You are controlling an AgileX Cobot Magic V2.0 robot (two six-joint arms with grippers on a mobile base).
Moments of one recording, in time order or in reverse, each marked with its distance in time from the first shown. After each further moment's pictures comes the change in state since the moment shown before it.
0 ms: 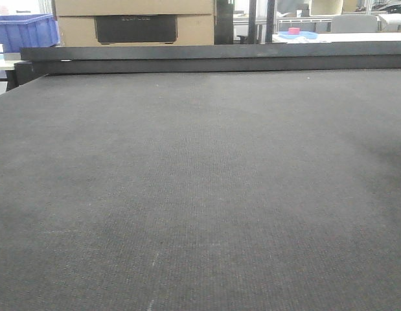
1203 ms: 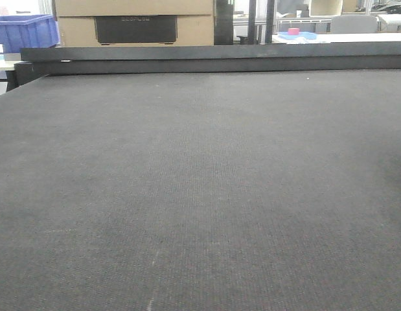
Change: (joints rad) left arm 0.000 -0.867 0.425 -0.203 -0.463 0.077; right arm 0.000 -0.690 0.236 0.007 -0.475 0.000
